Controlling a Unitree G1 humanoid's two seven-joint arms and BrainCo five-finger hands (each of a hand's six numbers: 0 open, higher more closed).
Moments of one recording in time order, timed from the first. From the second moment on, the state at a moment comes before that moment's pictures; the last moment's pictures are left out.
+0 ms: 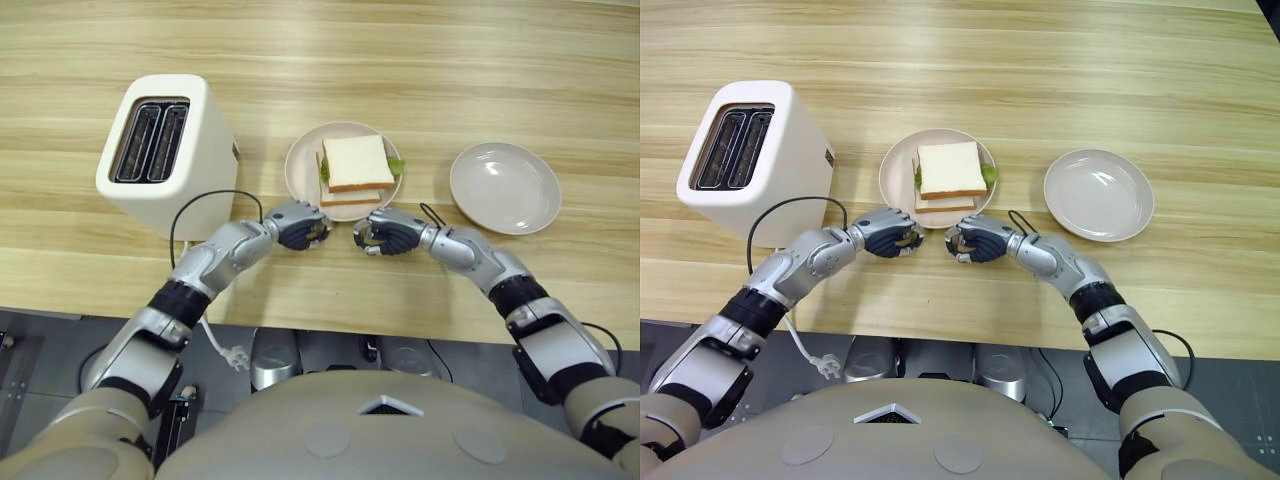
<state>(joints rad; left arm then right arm) -0.34 0.45 -0.54 0.45 0.75 -0.41 -0.20 -0.42 -0.43 0.49 0.82 -0.62 -0.81 0.12</state>
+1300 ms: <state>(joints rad) -0.09 0.20 -0.14 0.06 -0.07 -0.55 0.05 -0.41 -0.19 0.23 0.91 -0.10 -1.24 -0.25</state>
